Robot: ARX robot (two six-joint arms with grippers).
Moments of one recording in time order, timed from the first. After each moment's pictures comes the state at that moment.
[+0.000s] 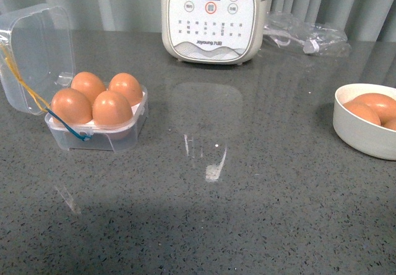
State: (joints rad) left arm 0.00 0.00 0.03 0.00 0.00 0.00; right arm 0.00 0.48 0.01 0.47 0.00 0.00
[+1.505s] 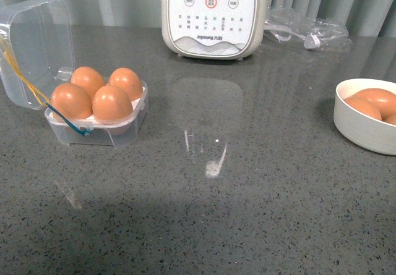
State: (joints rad) left arm 0.00 0.00 0.03 0.00 0.00 0.00; right arm 0.00 0.00 0.01 0.00 0.00 0.00
